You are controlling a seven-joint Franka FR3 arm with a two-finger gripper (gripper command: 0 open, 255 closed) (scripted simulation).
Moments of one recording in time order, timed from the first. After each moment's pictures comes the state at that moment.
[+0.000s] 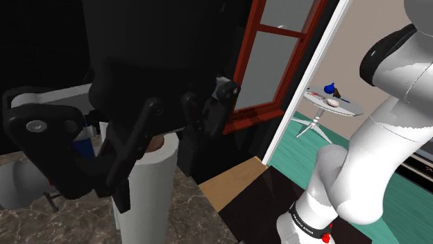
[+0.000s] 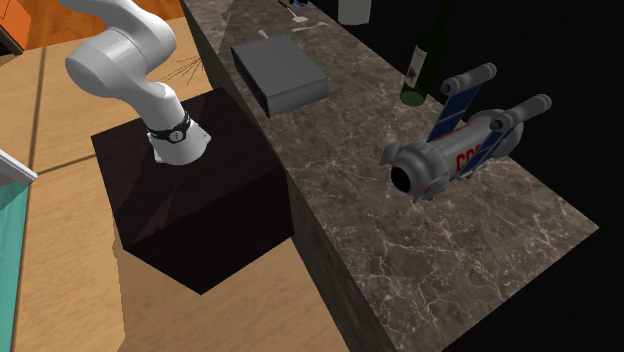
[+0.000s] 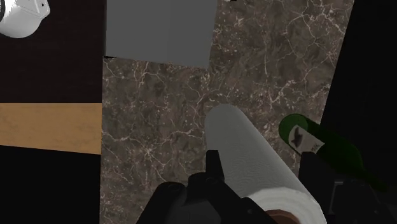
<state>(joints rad) 0.53 -0.06 0.67 -1.46 0.04 1.45 1.23</state>
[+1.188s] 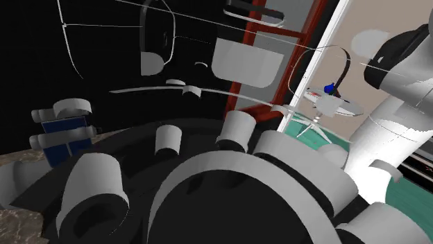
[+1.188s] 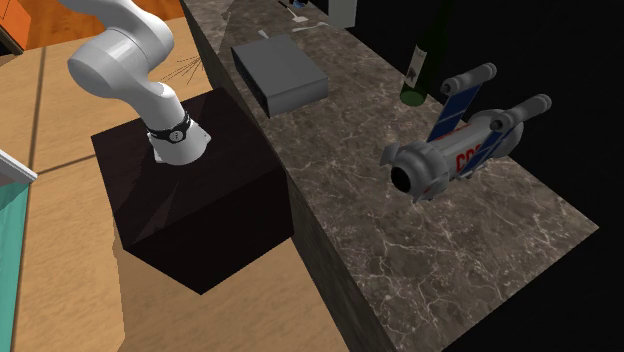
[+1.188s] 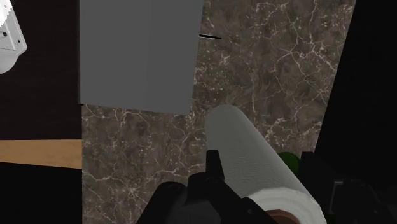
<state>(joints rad) 0.62 -0.06 0.77 -1.59 0.03 1.58 1.41</state>
